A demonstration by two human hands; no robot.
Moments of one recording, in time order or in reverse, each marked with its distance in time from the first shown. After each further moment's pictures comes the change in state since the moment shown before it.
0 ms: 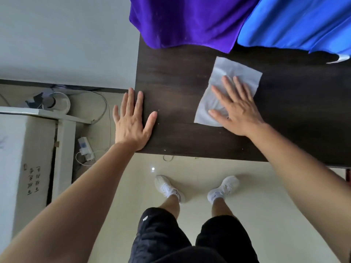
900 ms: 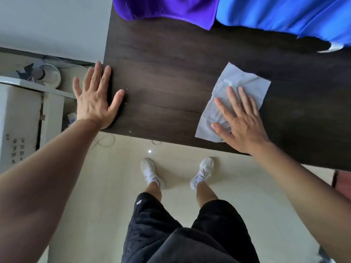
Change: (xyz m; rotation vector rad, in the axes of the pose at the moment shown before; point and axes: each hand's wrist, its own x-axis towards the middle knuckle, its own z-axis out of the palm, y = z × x) left_hand 0.002 0.003 0.005 0.142 0.118 -0.021; right_hand -0.088 0.076 0.033 -0.036 0.084 -0.101
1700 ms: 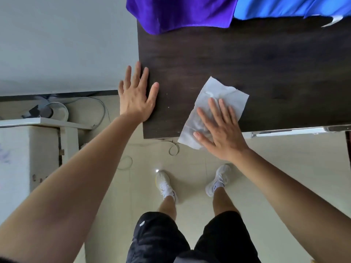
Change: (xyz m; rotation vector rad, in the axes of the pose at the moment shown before) left_hand 0.041 -0.020 -0.014 -0.196 -0.078 0.177; right_hand 0.017 -0.202 0.021 0.054 0.047 0.216
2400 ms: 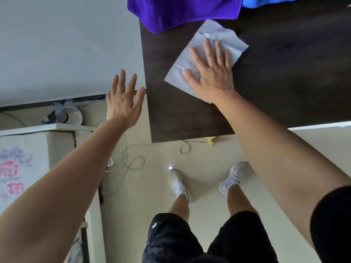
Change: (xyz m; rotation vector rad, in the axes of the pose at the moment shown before) left_hand -0.004 -0.045 -0.020 0.069 -0.096 -0.063; right_hand 0.163 -0.006 -0.030 0.052 0.049 0.229
